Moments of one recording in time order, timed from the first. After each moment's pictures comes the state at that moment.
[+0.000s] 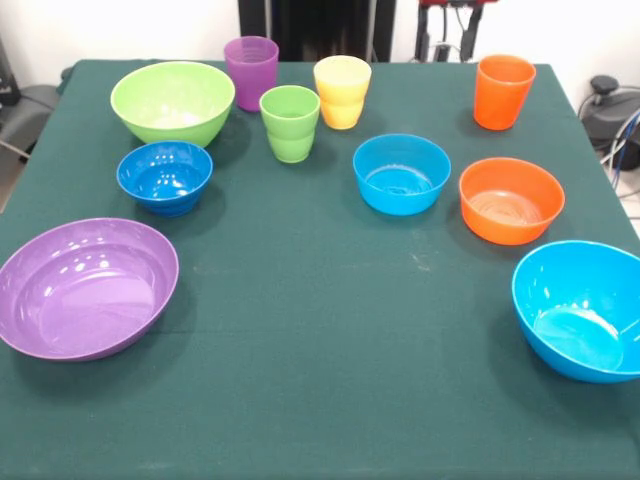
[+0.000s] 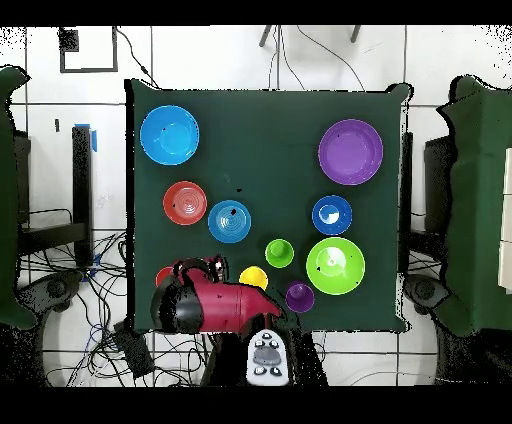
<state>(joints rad) -0.05 -0.78 0.00 2.17 0.00 0.05 1.61</state>
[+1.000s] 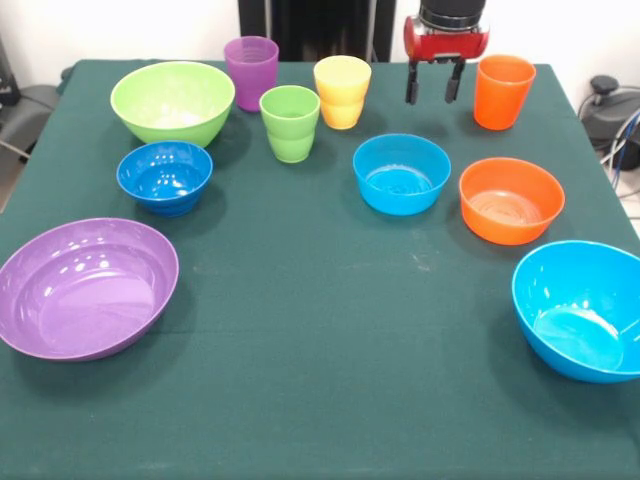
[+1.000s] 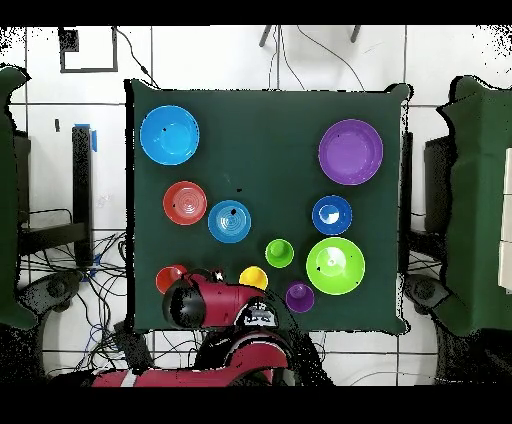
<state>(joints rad) -0.02 -0.53 -0.01 2.13 0.00 -0.04 1.61</state>
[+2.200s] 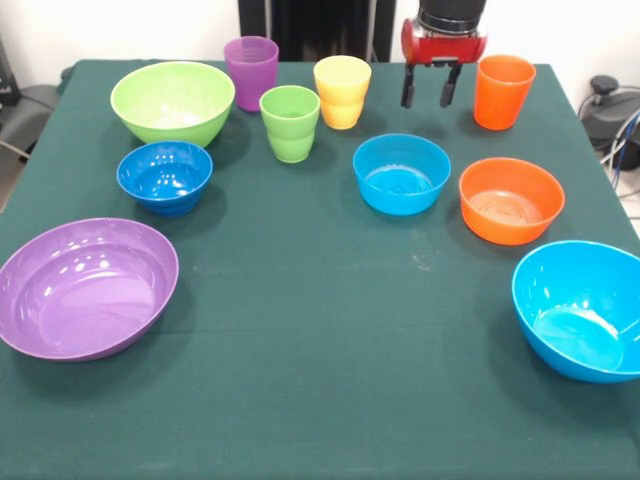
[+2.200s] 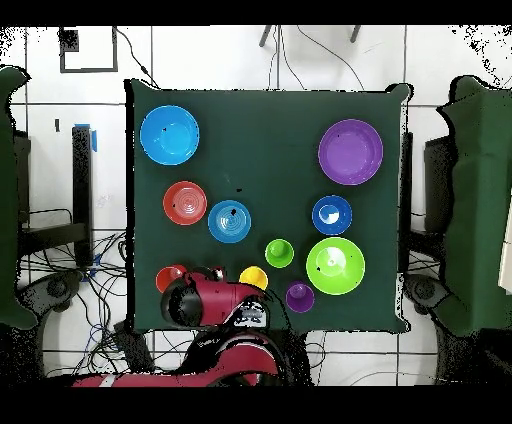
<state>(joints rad) 0.02 -0.52 -0.06 2.10 0.00 -0.04 1.61</state>
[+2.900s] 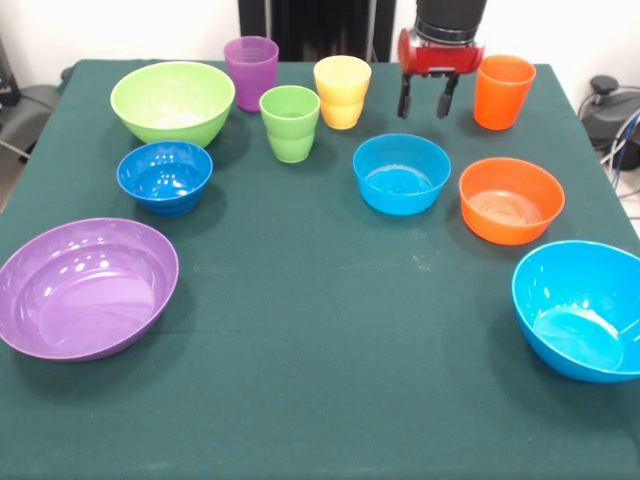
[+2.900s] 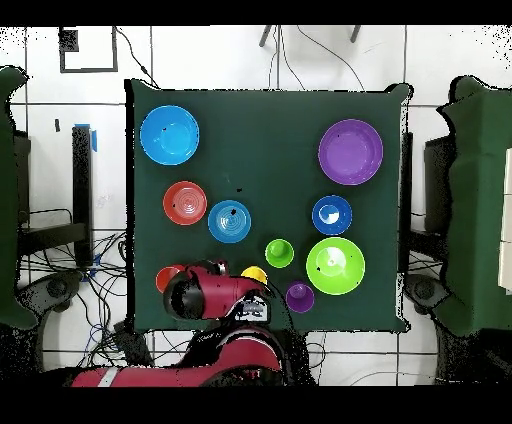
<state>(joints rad) 0.02 -0.49 -0.07 2.06 0.00 -0.04 1.61</state>
